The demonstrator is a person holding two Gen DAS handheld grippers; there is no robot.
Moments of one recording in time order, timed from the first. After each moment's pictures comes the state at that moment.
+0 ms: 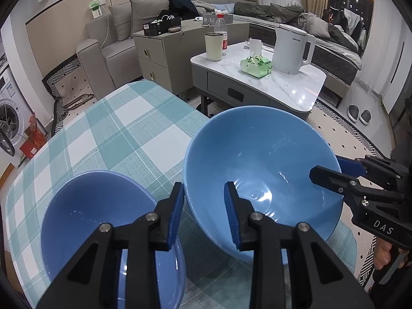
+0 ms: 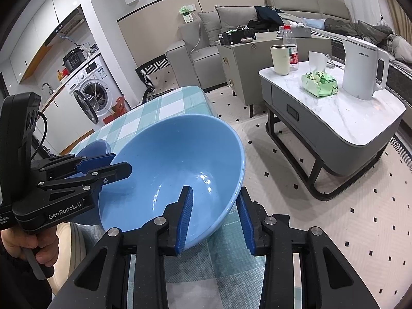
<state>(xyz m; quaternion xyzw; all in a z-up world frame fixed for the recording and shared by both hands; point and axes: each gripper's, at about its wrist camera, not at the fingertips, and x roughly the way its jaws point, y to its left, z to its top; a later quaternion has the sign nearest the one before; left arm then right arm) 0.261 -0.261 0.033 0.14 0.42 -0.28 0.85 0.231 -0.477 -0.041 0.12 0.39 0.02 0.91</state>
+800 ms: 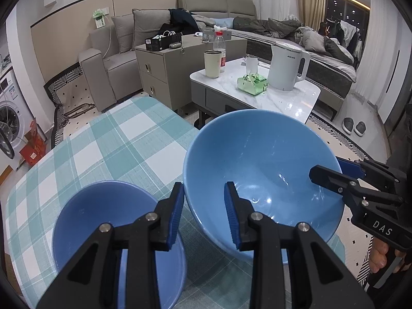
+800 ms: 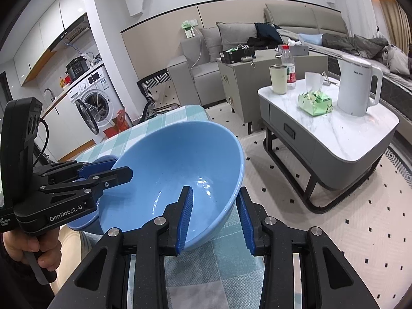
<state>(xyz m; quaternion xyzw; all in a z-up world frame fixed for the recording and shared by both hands) 0.248 -0.249 0.063 0.12 0.39 -0.29 0.87 0.217 -0.472 -0.010 0.11 0.34 0.01 0.93</state>
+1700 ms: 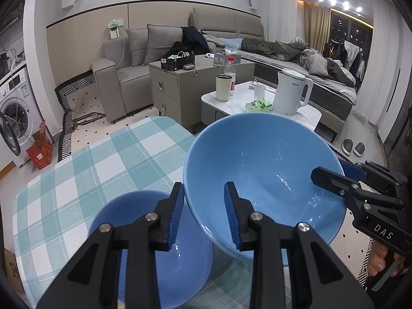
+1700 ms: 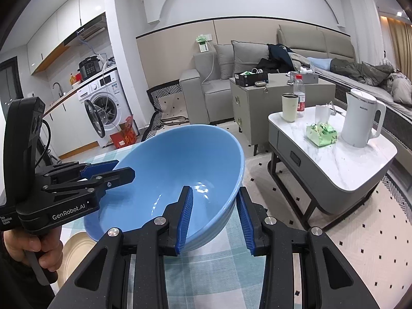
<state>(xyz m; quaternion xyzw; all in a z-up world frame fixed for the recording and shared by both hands) 0.240 -0.199 0.107 0.08 0.35 -0.28 0.89 0.206 -0.422 0.049 0.07 0.30 0.02 0.95</state>
